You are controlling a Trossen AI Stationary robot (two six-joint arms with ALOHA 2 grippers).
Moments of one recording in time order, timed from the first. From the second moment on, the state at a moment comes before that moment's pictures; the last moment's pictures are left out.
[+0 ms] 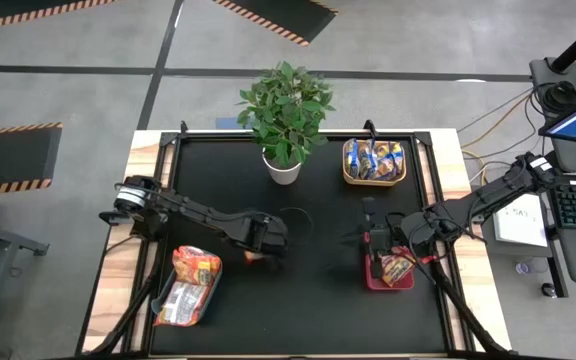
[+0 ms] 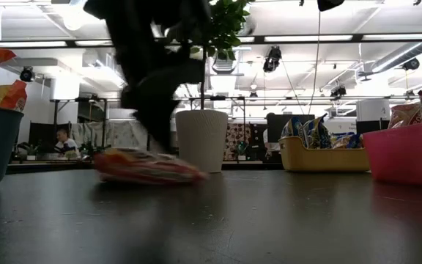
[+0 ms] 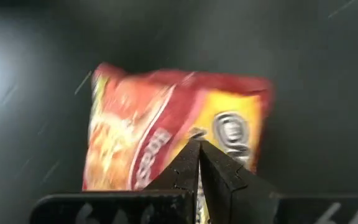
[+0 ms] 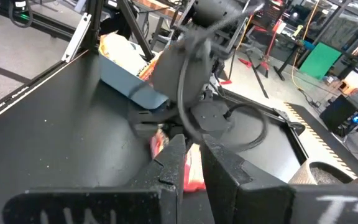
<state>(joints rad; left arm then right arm) -0.22 1.86 1.24 -0.72 -0.30 -0.70 0.43 1.04 0.69 0.11 0.37 -0.26</state>
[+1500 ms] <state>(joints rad) -0.35 1.59 1.02 -0.51 -0.23 -0.35 0.38 1.05 0.67 0.12 0.37 0.17</state>
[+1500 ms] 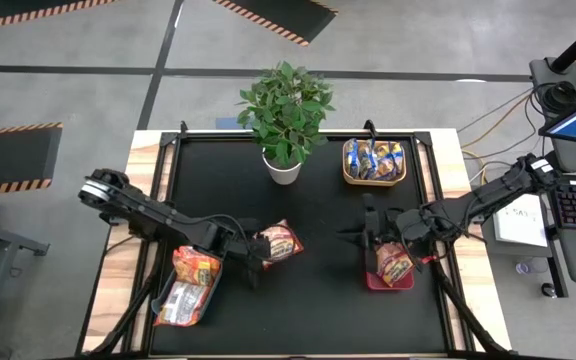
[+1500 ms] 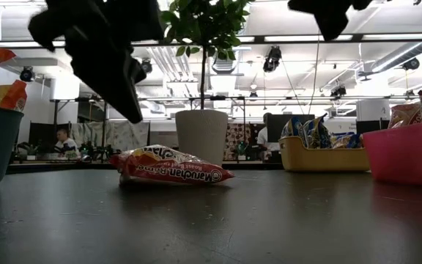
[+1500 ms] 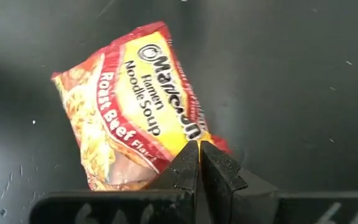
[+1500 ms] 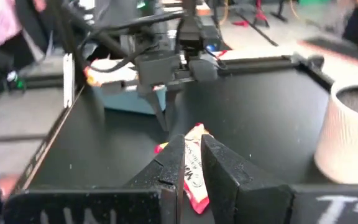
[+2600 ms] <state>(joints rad) -0.36 1.67 0.90 -0.34 -0.33 -0.41 0.14 1.64 0.94 -0.02 0.11 0.71</state>
